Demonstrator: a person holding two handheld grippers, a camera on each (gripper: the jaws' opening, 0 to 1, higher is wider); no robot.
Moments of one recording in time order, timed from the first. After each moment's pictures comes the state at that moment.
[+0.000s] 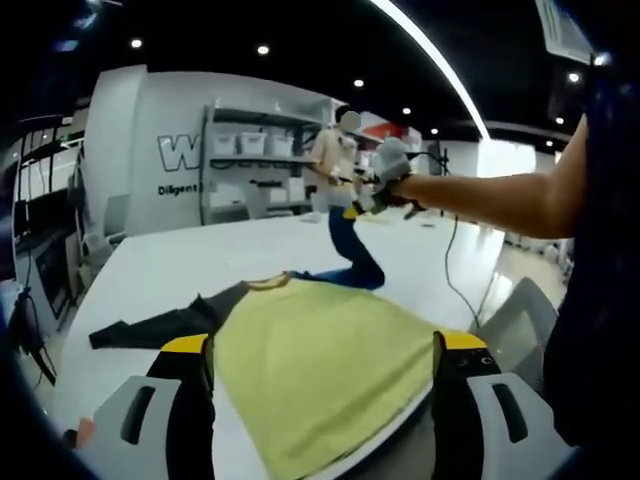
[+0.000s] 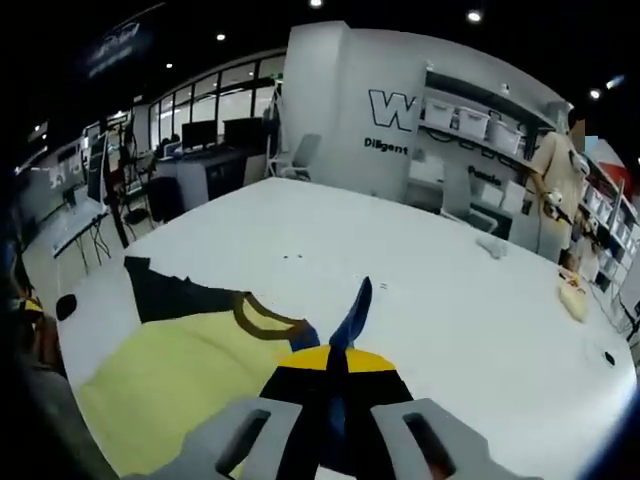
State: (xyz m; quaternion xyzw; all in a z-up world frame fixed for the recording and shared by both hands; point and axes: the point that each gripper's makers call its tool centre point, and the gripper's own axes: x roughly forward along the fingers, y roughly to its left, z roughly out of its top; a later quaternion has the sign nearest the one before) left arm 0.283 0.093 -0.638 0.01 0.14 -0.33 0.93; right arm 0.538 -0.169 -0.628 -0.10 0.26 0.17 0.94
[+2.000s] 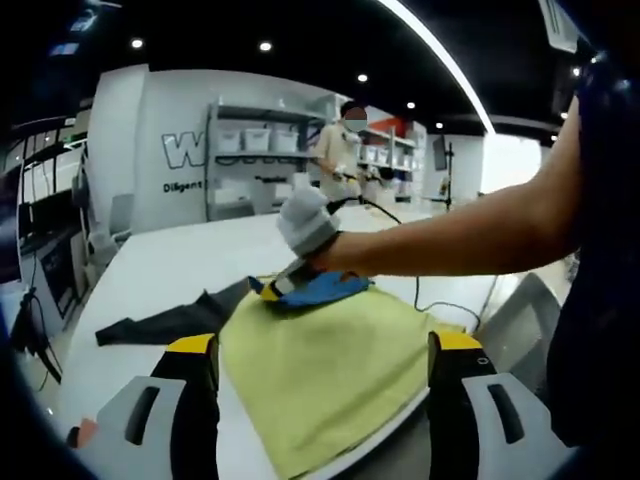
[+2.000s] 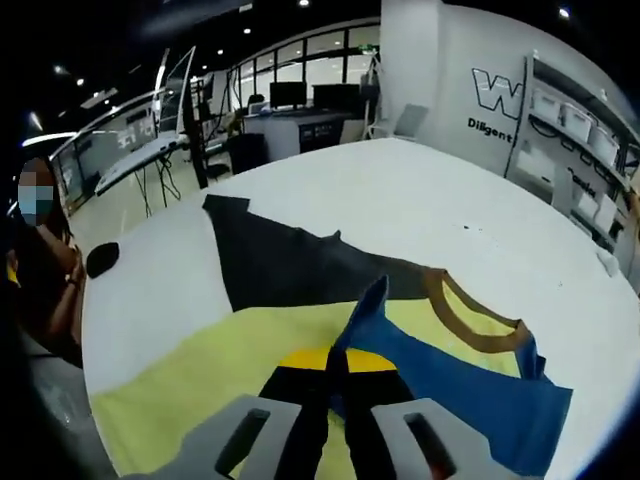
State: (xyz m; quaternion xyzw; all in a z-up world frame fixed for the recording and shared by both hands) left arm 0.282 0.097 -0.643 0.02 0.15 -0.32 0.94; right arm 0.512 0.054 -0.772 -0.13 0.33 0.34 0.87
